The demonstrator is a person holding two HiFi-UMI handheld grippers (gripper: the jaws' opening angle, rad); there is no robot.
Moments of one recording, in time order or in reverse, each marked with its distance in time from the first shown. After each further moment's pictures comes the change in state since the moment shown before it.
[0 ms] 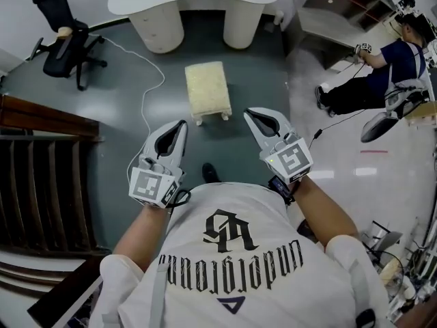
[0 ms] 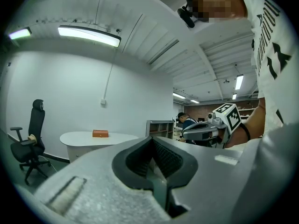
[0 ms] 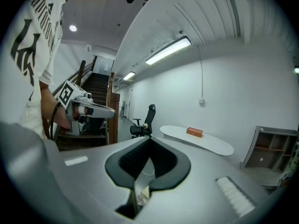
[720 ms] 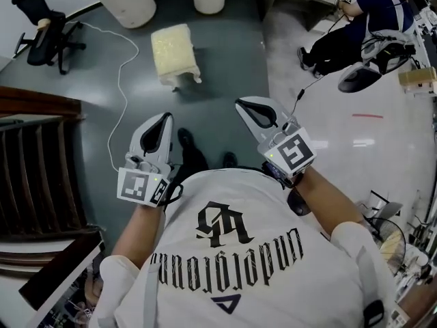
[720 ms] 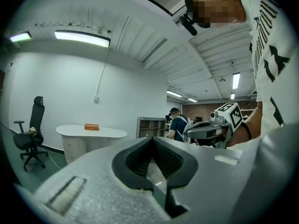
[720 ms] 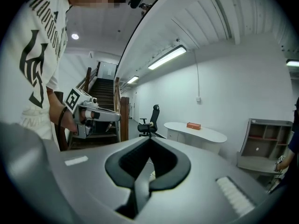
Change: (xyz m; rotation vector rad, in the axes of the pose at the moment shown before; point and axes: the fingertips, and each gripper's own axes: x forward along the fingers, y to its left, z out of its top) left arm -0.039 -0.254 -0.037 -0.016 0.029 0.005; right arm -0.259 0.040 -0.053 0.063 -0.030 0.050
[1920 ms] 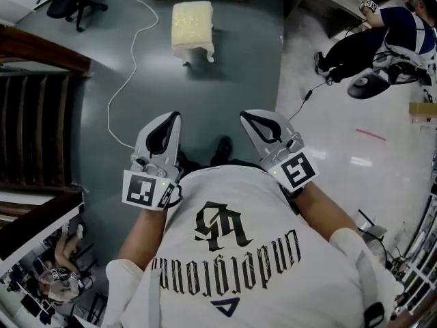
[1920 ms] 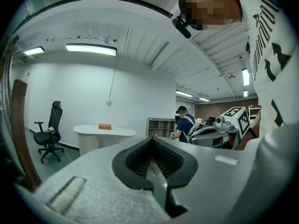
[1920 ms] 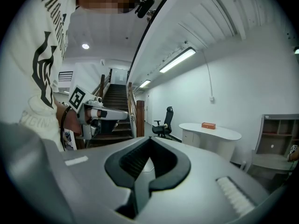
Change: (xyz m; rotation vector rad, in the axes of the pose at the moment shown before) left arm -0.069 -0.091 -0.015 -0.014 -0.017 0.176; right arm -0.080 0.078 -0.023 0.022 -0.050 0.161
